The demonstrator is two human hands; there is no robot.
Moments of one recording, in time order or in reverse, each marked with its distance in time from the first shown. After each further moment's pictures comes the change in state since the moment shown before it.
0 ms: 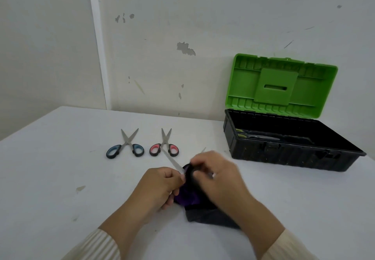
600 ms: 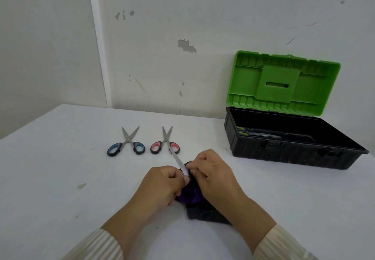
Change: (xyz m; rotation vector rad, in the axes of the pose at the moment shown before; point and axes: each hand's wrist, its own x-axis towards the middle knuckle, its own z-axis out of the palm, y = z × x) left_hand -0.006 0.006 0.005 0.015 0.005 0.045; right_hand 0.002 0.007 0.017 -0.083 -0.020 -0.060
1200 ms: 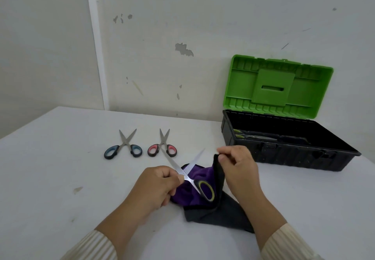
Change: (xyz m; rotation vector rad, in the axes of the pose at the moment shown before) left_hand 0.001 0.002 -0.006 -0.034 0.005 -0.037; right_hand 0.002 0.034 -0.029 0.103 0.318 0.358
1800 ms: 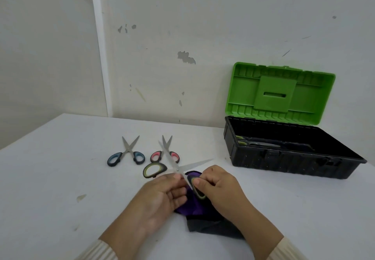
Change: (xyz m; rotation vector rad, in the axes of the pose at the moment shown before) left_hand 0.006 -0.003 0.006 -0.707 -0.103 -0.202; right_hand -0.018 -0.017 0.017 0.061 -0.436 0.008
